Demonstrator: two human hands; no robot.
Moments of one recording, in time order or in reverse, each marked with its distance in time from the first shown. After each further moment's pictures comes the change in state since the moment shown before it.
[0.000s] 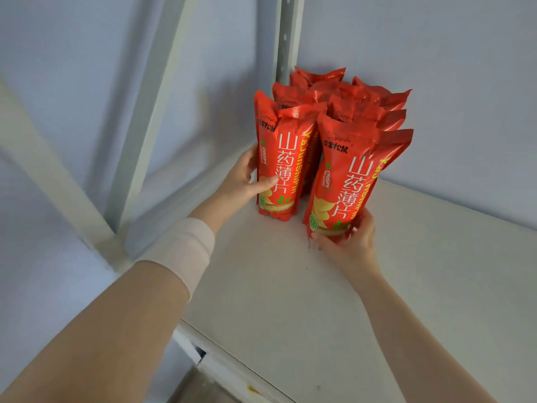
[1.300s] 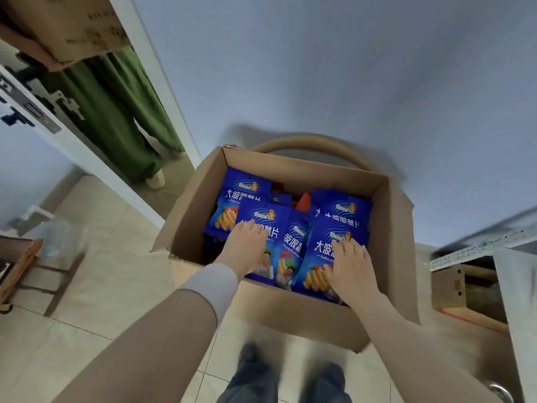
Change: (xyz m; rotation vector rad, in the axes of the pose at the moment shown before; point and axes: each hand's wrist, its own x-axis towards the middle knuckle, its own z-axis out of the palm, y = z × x) left_hand -1.056 -0.080 0.063 1.125 0.375 -1.268; right_hand -0.815 0.032 0.034 -0.934 -1.364 -1.208
